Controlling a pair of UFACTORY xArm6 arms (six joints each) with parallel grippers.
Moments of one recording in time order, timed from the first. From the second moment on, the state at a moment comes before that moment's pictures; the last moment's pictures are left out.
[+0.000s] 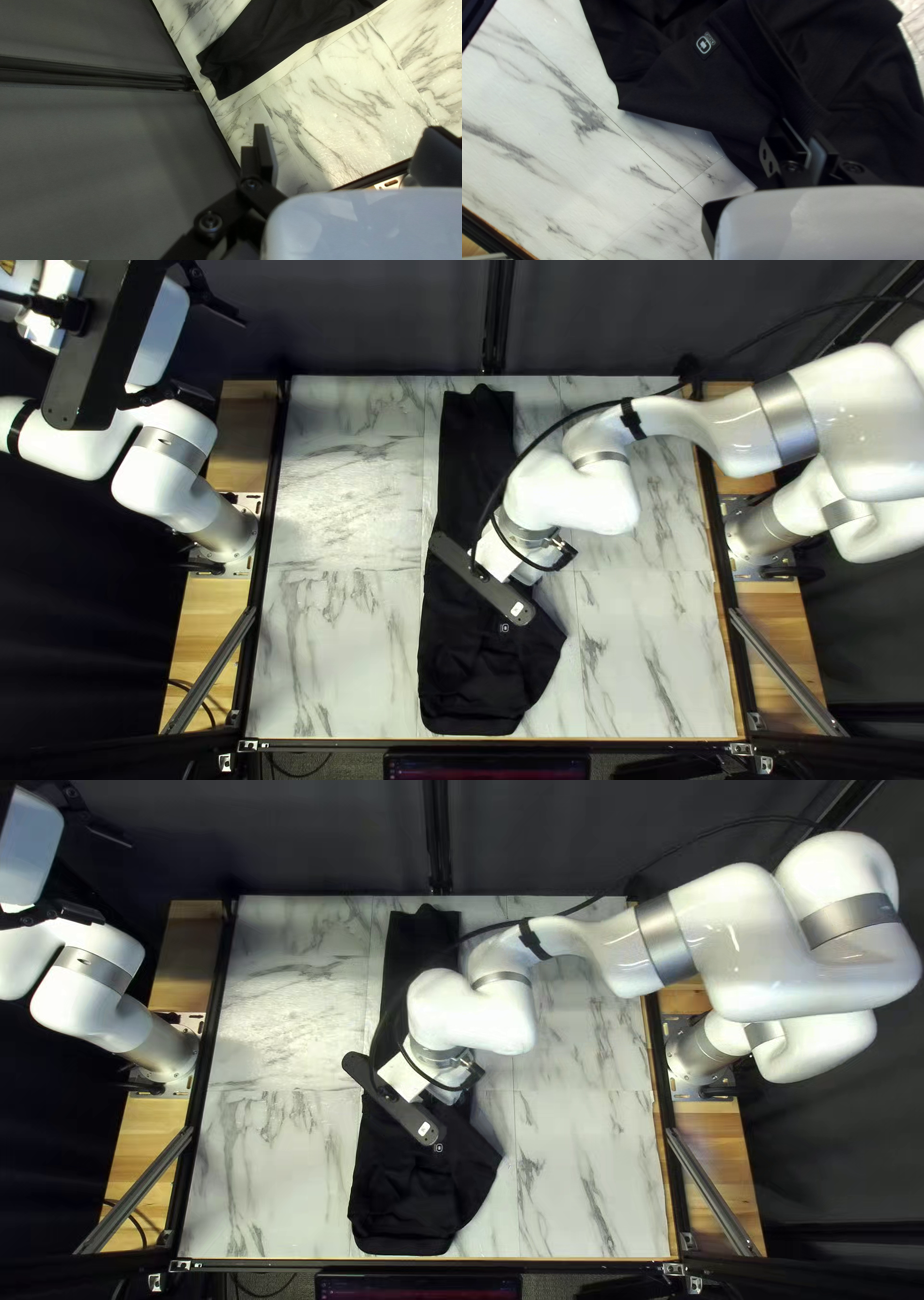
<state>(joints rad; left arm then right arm) -0.28 -1.13 -1.05 0.32 1.64 0.46 0.21 0.18 -1.20 0.11 0.89 -0.68</state>
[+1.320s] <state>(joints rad) -0.28 -1.13 -1.05 0.32 1.64 0.46 0.22 0.35 -1.35 0.00 0.86 -0.64</state>
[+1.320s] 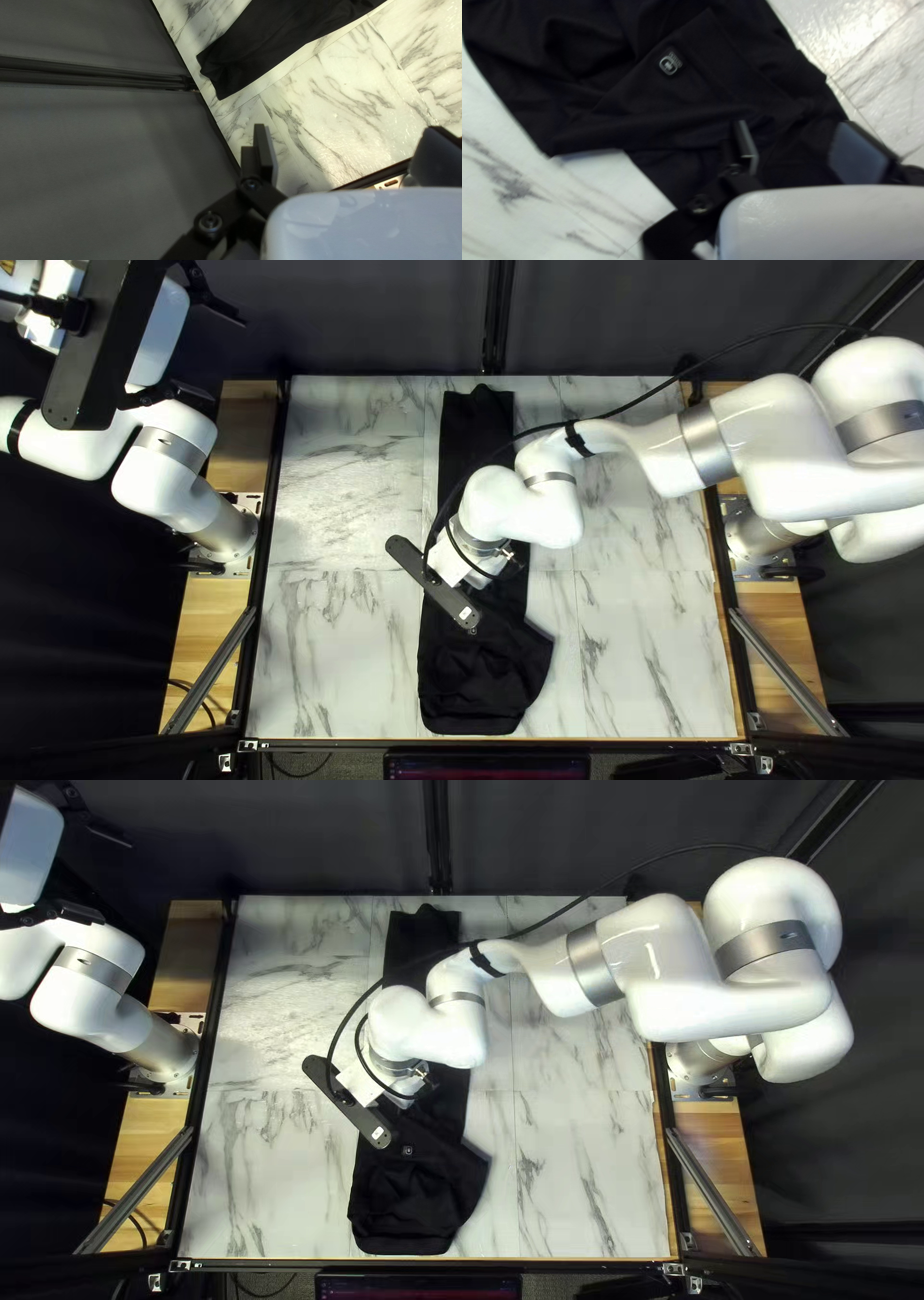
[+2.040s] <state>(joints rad) -0.28 -1.13 -1.05 0.32 1.64 0.46 0.40 0.48 -1.48 -0.18 0.96 -0.28</state>
